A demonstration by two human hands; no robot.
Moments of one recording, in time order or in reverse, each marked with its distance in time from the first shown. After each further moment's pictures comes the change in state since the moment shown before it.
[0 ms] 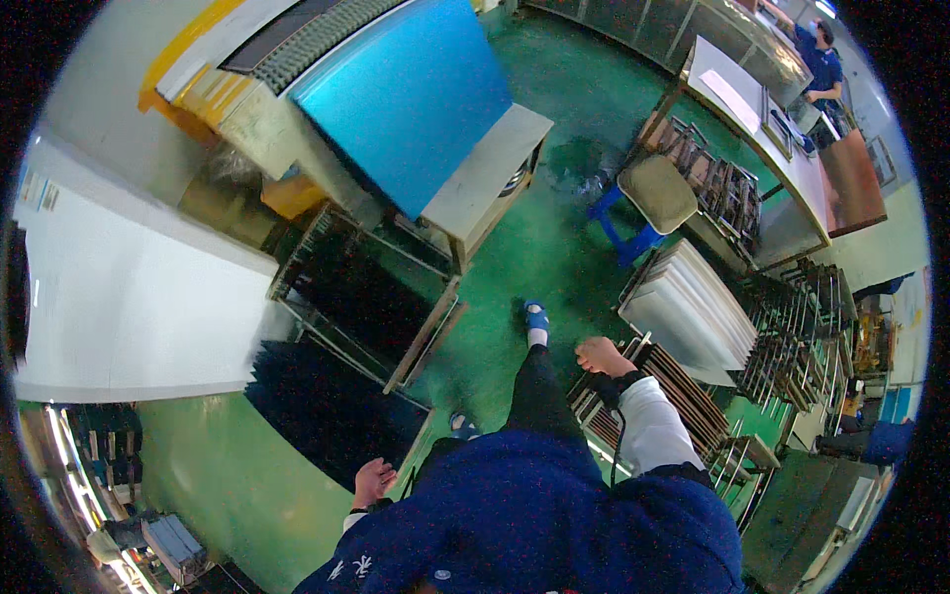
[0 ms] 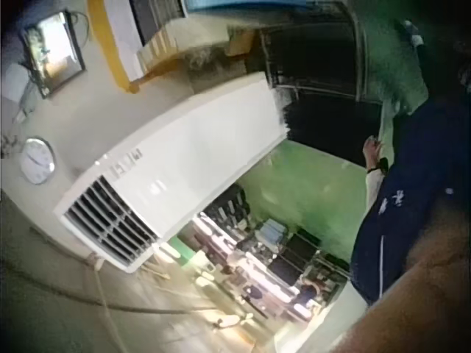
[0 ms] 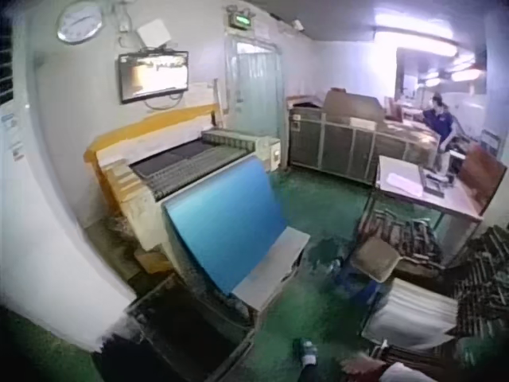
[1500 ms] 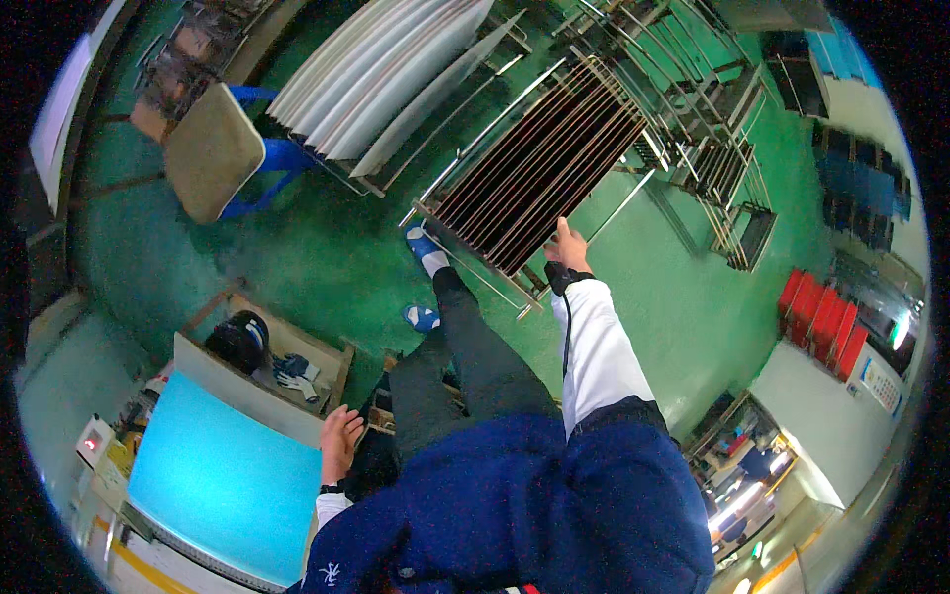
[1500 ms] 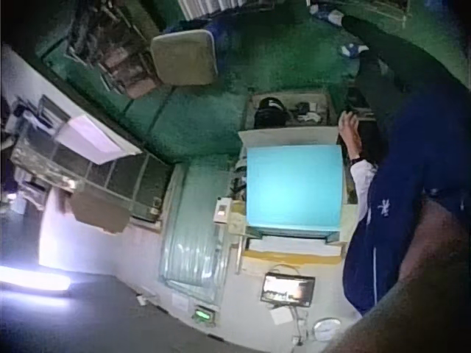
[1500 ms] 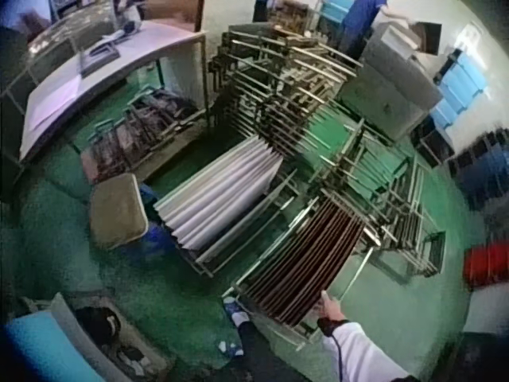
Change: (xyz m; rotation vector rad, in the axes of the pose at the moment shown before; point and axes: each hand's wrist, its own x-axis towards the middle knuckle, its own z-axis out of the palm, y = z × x) left_hand 0.037 0.226 0.683 1.473 -0.536 -0.058; right_hand -0.084 0.278 -0.118 1.654 1.506 -0.316
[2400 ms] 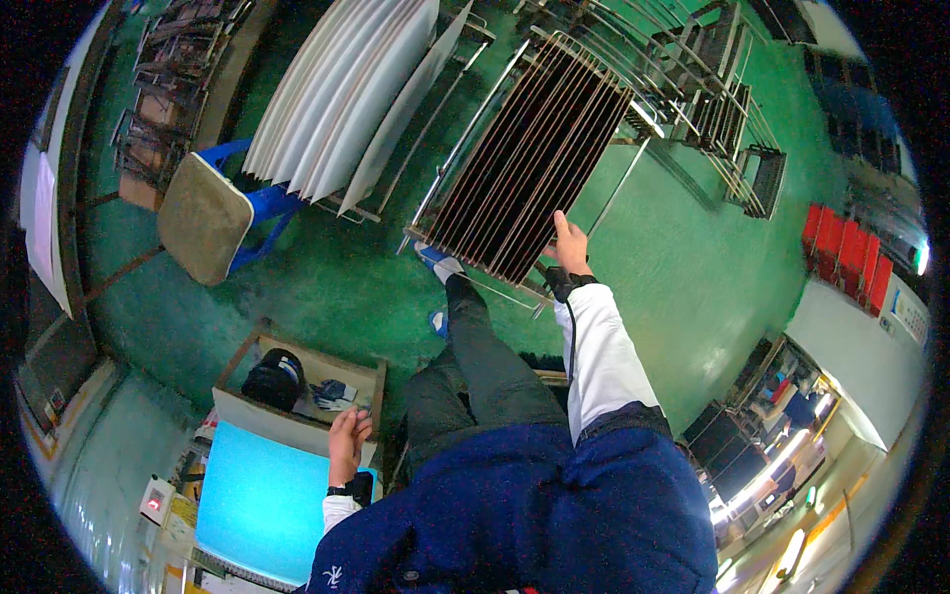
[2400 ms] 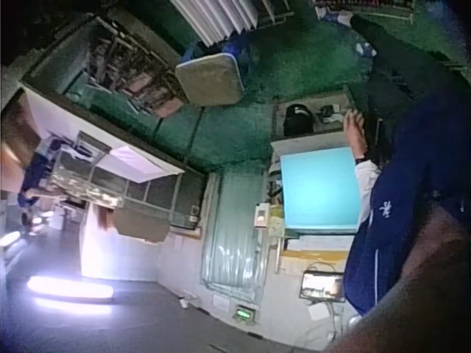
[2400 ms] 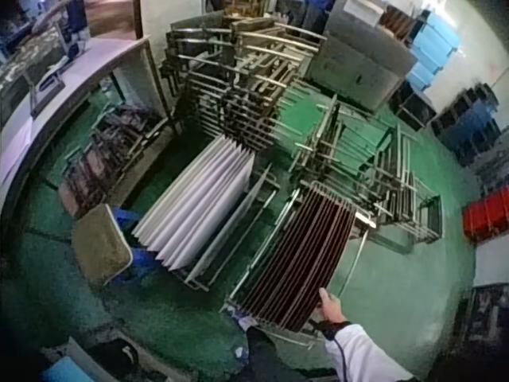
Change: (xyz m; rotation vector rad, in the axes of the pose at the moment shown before) left_hand 0.029 0.099 0.036 0.232 0.004 -0.027; right_hand -0.022 -0.008 0.017 0.101 0.153 -0.105
